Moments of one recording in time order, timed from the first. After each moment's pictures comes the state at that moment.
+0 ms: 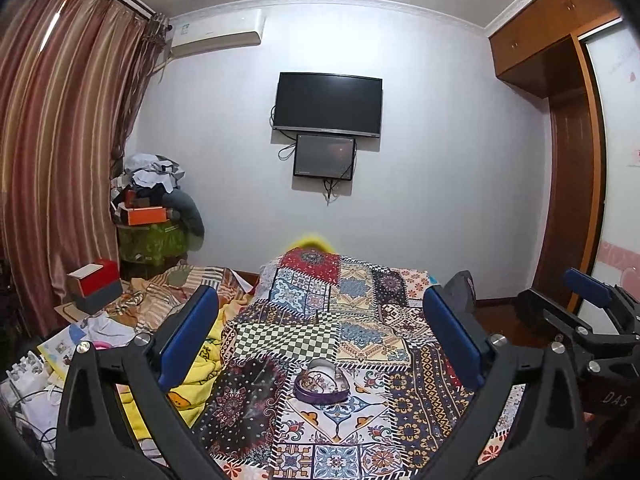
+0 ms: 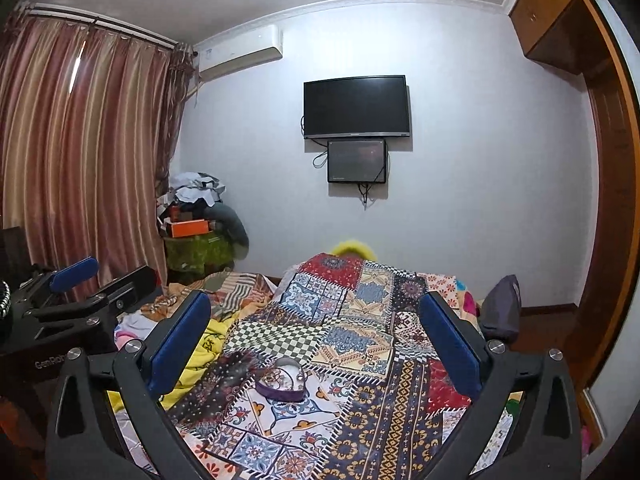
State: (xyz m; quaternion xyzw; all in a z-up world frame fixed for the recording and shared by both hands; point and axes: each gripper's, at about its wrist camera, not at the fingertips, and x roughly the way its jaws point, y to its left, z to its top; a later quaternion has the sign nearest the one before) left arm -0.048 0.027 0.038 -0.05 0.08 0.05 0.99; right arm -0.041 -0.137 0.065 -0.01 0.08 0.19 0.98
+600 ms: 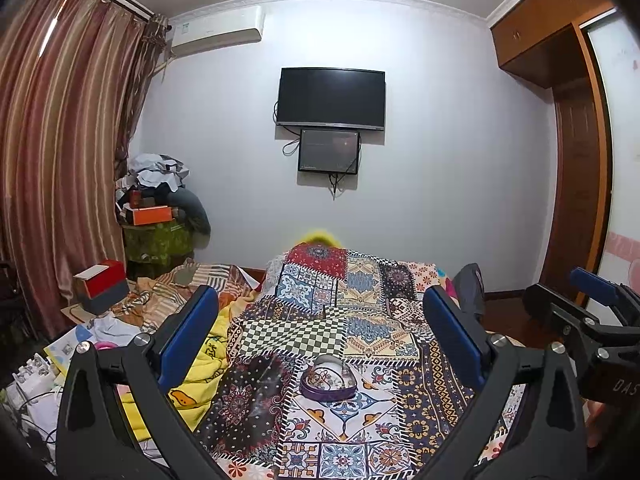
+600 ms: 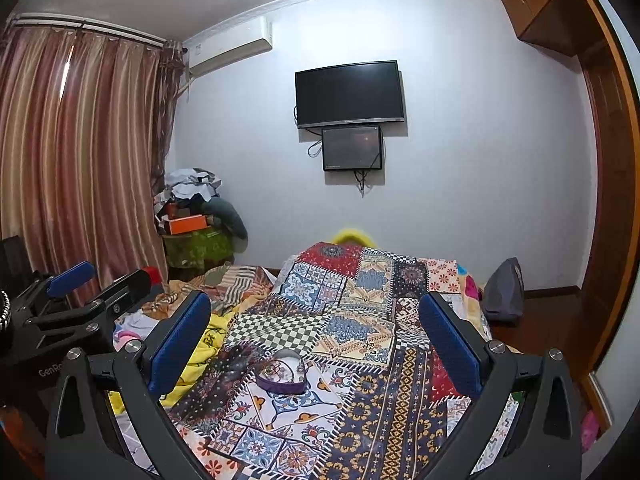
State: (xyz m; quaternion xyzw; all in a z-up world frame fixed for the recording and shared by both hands) left arm -0.038 0.020 0.031 -0.03 0.09 0.06 0.99; right arm -0.034 -0.147 0.065 0.00 0.11 0.19 0.98
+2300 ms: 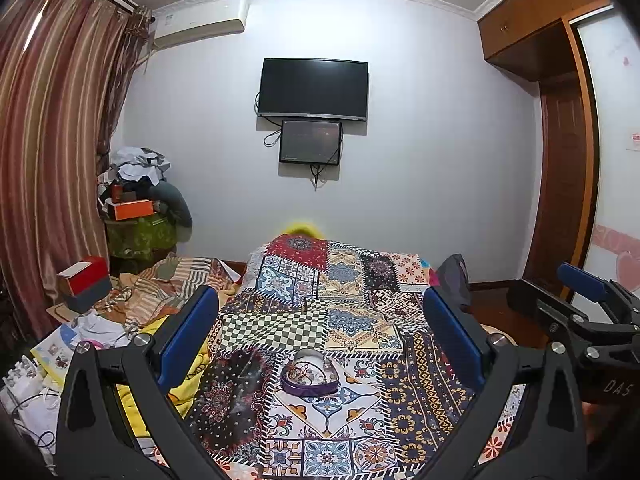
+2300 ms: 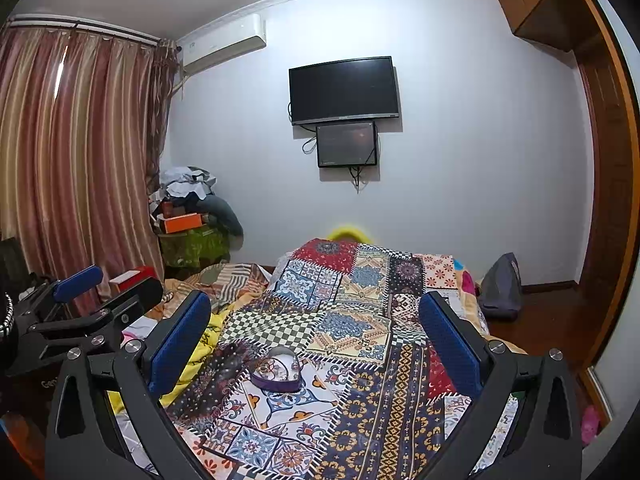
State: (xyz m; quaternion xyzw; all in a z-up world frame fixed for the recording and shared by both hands) left arm -0.026 0.014 0.025 -0.03 0.10 0.02 0.99; right arm -0.029 -0.149 0.065 0.01 0.12 0.18 0.98
